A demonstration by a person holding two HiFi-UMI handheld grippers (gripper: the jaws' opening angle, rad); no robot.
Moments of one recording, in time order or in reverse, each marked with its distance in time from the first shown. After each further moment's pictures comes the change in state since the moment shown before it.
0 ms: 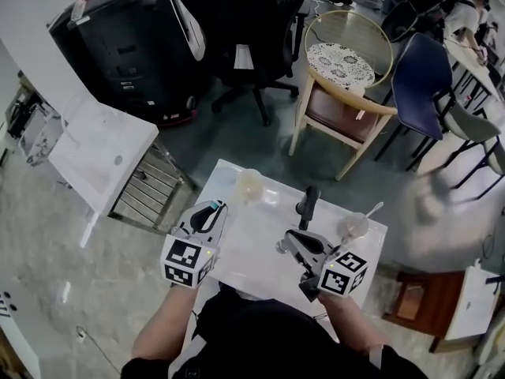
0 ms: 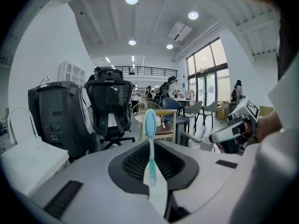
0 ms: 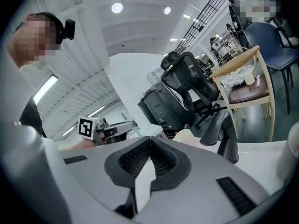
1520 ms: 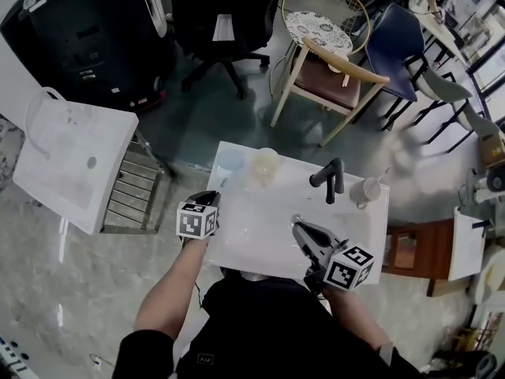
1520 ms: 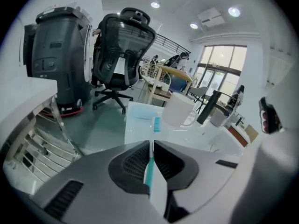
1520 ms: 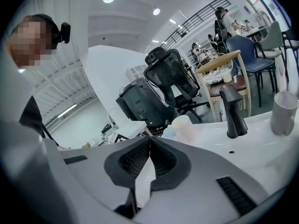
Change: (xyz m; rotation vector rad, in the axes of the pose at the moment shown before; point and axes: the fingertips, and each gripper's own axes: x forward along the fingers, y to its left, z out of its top) left arm 0.081 0.124 -0.228 -0.284 0.384 -0.192; right arm 0.078 0.039 -0.054 0.089 -0.016 -0.311
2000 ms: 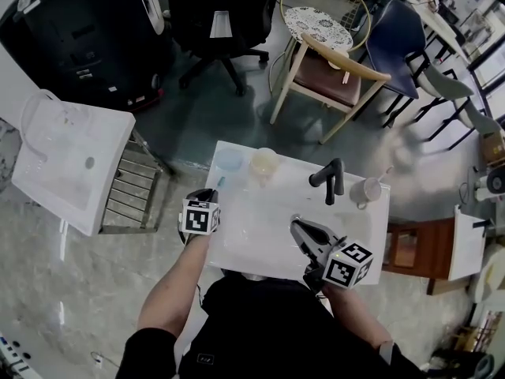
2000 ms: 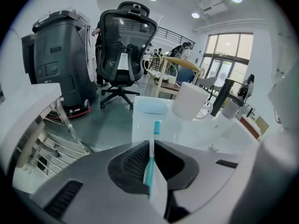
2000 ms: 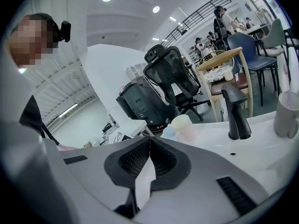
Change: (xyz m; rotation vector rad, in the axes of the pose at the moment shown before) left arm 0.022 0.020 -0.008 0.032 0.081 0.115; right arm 0.010 -0.007 0.006 0.000 0.032 -0.003
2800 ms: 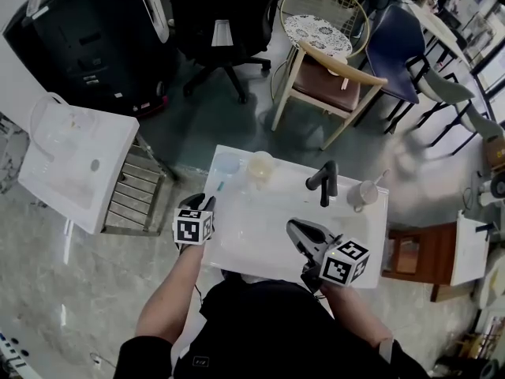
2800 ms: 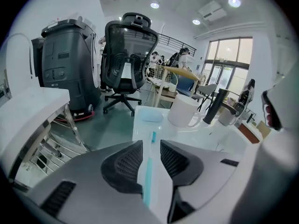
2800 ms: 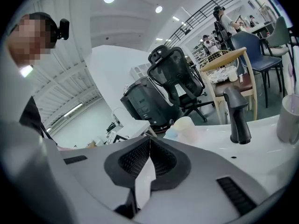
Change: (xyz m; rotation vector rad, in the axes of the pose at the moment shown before) left arm -0.041 -0.010 0.011 -0.023 -0.087 0.023; right arm -0.010 0.000 0.007 -0.023 0.008 0.040
